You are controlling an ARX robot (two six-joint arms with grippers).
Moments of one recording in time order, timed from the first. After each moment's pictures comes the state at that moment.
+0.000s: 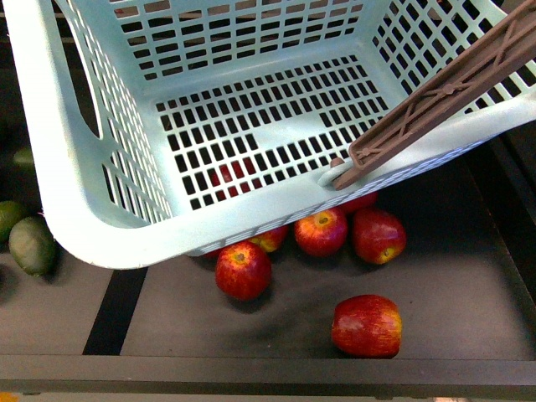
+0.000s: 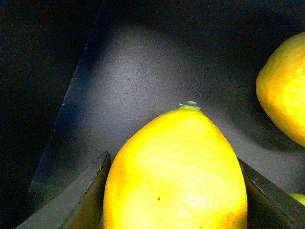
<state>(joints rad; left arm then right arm) -0.65 1.66 1.37 -0.17 0.10 -1.02 -0.69 2.60 1.35 0.15 -0.43 -0.98</state>
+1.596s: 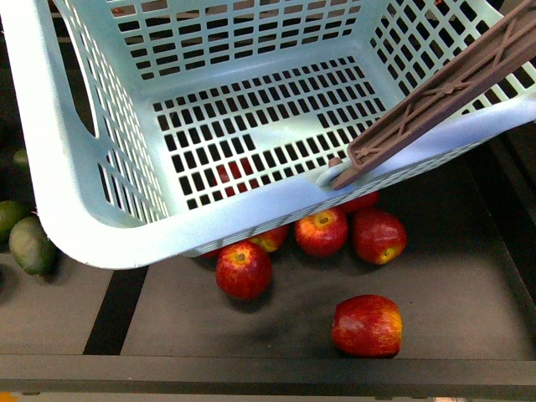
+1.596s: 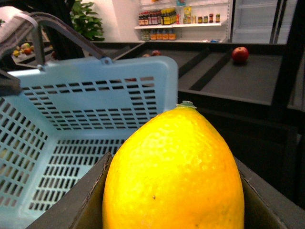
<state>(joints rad) -0.65 1.66 1.37 -0.17 0.10 -1.02 -0.38 1.37 0.66 0.65 -0.96 0.01</state>
